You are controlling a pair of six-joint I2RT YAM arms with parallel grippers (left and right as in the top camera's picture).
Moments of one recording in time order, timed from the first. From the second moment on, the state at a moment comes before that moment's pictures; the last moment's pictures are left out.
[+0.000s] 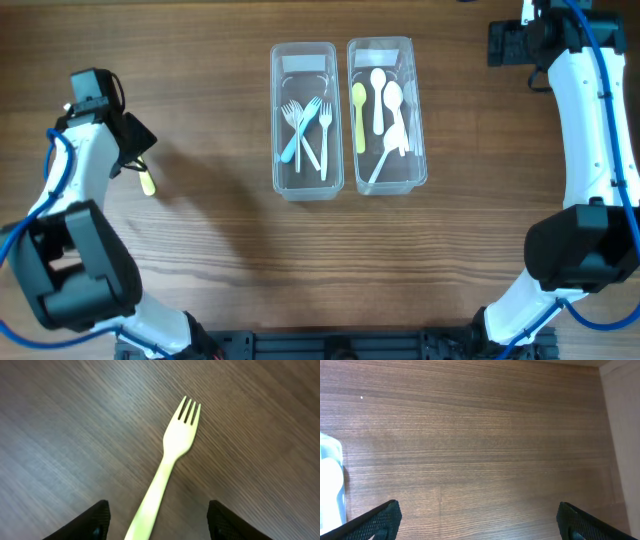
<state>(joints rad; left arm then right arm) 0.28 1.81 1.22 -0.65 -0.20 -0.48 -0.06 1.90 1.92 -0.99 0.27 -0.13</state>
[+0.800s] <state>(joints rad) 0.28 1.99 1.22 -0.45 -0.17 -0.45 -0.06 1.90 1.92 -0.99 0.27 -0.13</state>
